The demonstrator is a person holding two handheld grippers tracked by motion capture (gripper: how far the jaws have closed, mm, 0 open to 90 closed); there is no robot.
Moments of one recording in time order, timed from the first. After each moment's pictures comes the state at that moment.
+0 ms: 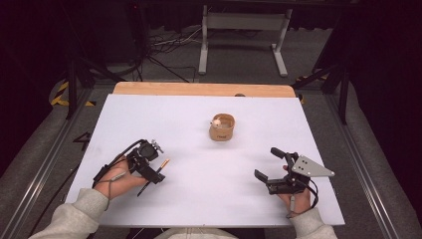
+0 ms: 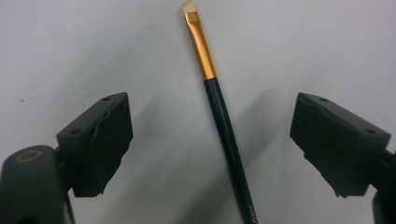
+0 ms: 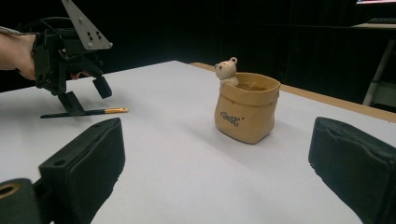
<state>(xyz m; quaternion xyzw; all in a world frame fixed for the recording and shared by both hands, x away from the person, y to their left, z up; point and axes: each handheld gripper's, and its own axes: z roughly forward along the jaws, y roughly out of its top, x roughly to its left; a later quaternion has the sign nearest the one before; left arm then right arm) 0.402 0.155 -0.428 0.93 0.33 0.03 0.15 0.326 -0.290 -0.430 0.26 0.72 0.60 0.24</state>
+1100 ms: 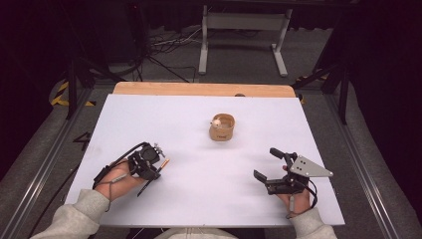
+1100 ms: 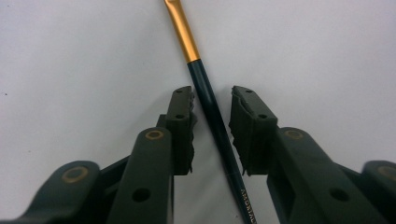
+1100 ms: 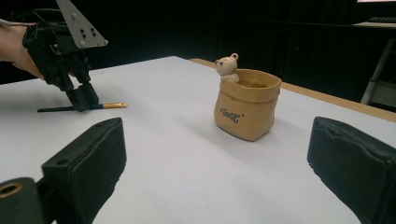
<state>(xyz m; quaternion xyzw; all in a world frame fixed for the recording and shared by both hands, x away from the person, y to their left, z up) 0.396 0.151 -0.427 0.94 0.31 0.03 0.12 0.326 -0.288 -0.431 0.26 0.72 0.59 0.24</state>
